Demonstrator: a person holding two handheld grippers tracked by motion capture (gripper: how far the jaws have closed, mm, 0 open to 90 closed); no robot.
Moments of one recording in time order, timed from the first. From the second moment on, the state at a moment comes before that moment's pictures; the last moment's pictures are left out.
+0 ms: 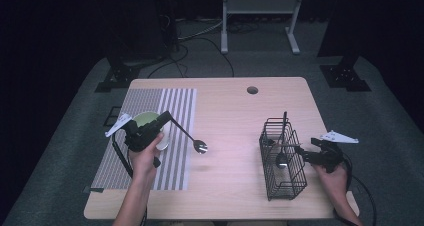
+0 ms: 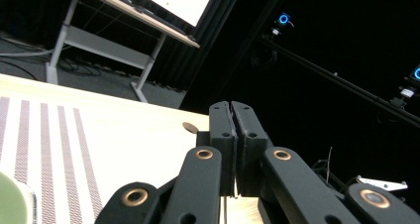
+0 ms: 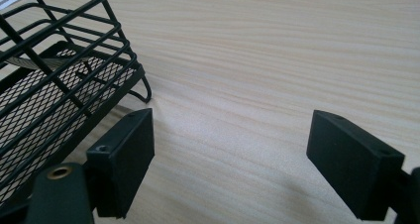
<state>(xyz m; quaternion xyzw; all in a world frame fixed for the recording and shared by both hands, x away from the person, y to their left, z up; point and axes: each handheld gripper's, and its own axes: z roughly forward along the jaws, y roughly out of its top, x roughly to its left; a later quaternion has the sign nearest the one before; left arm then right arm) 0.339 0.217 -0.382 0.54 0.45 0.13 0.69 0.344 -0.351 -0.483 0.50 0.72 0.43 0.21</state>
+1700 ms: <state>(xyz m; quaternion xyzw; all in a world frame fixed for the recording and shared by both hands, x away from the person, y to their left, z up) 0.348 0.271 -0.367 0.52 0.49 0.18 0.68 0.345 -0.351 -0.483 0.50 0.72 0.43 0.21</state>
